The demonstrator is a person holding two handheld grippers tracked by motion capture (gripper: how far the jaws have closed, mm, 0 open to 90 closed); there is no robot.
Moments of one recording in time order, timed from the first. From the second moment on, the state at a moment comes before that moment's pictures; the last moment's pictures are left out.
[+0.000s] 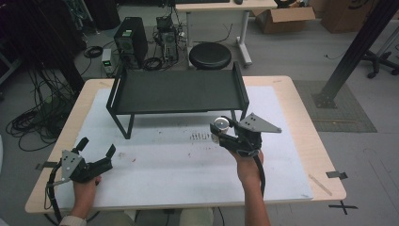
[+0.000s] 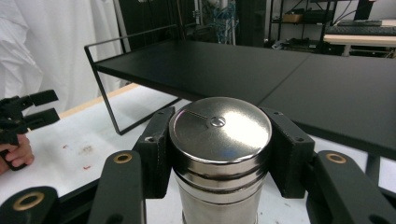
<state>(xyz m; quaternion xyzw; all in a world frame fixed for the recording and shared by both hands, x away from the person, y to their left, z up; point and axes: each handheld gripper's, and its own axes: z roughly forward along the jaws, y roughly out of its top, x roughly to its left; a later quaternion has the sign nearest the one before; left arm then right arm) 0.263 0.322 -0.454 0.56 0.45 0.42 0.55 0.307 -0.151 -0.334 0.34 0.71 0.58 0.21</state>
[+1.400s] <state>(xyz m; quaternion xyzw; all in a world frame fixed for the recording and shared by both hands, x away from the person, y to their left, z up) 0.263 0.322 -0.454 0.56 0.45 0.42 0.55 0.365 -0.102 -0.262 0.30 0.73 0.59 0.20</state>
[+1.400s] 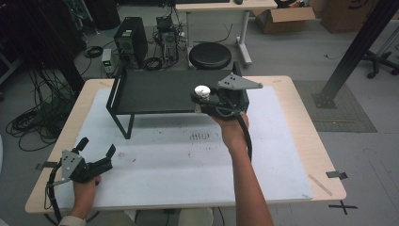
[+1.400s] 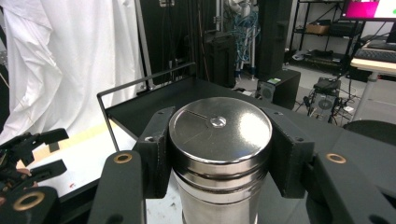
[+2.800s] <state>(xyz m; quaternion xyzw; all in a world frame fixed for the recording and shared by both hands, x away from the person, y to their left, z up) 0.263 0.322 -0.454 0.56 0.45 0.42 0.56 0.442 -0.011 -0.236 0.26 0.75 0.58 0.19</state>
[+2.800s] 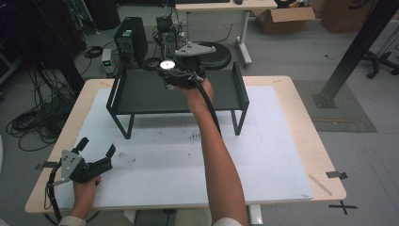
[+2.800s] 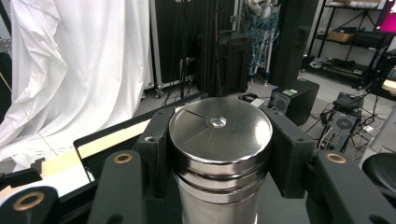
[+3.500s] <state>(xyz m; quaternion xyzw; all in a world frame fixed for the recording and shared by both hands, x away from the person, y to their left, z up) 0.263 0.322 -0.454 0.56 0.45 0.42 0.56 0.474 0.028 -0.262 0.27 0.76 0.56 0.18</state>
